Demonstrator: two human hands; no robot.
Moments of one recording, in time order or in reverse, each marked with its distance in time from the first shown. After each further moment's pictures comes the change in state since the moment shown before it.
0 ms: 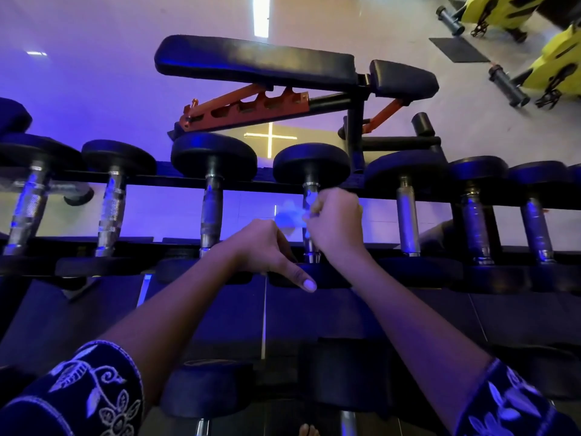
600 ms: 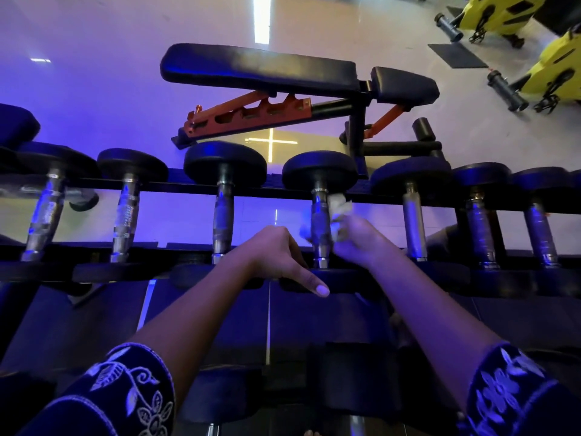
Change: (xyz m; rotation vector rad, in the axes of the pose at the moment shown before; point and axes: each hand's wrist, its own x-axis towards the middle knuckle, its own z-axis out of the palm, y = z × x) left_hand -0.002 0.000 -0.001 0.037 -0.010 -0.012; right_hand 0.016 0.030 0.005 1.183 -0.561 0.687
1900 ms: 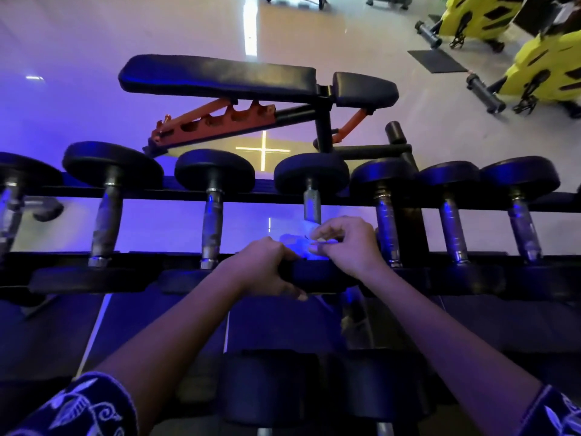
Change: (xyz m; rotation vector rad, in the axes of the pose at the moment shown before) left_hand 0.088 0.108 0.110 0.488 0.157 0.232; right_hand -0.039 -0.025 -0.177 -0.893 0.246 -0.617
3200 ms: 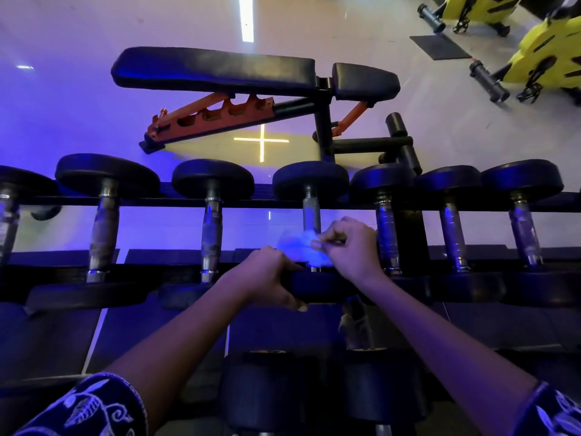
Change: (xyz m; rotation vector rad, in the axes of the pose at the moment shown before) left_hand 0.004 0.007 -0.009 -0.114 -0.076 -0.077; right_hand 0.015 0.008 0.000 -0.041 0.145 -0.064
